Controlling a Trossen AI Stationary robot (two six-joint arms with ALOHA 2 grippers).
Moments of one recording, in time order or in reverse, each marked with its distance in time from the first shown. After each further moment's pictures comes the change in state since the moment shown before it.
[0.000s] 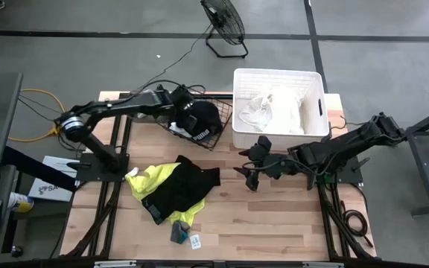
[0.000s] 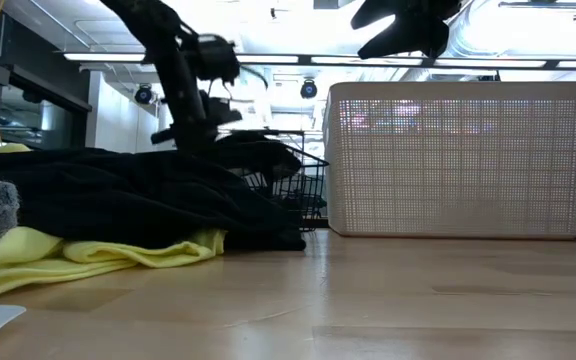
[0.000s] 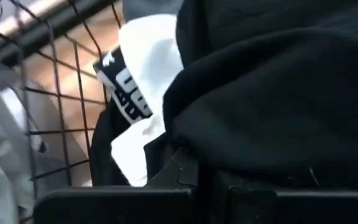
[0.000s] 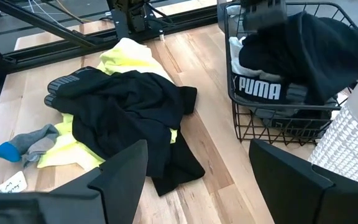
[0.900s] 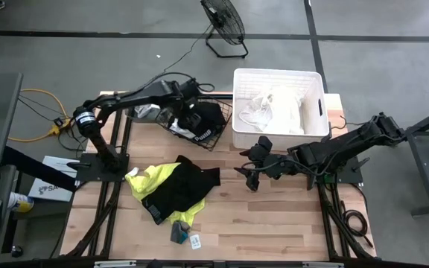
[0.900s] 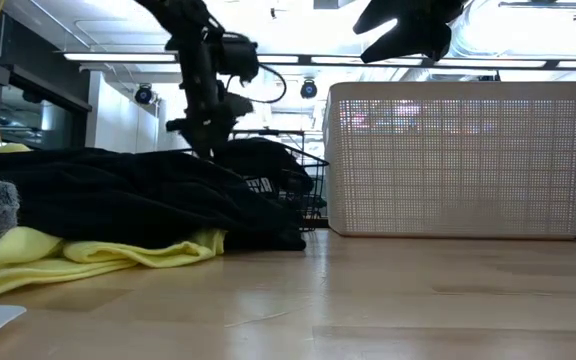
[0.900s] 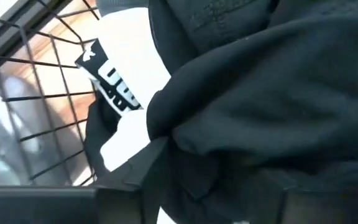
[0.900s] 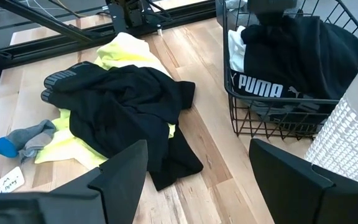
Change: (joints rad) left arm -0.005 0.149 0.268 -0.294 0.066 0.073; right arm 0.000 0.000 0.000 -0.024 -0.001 0.013
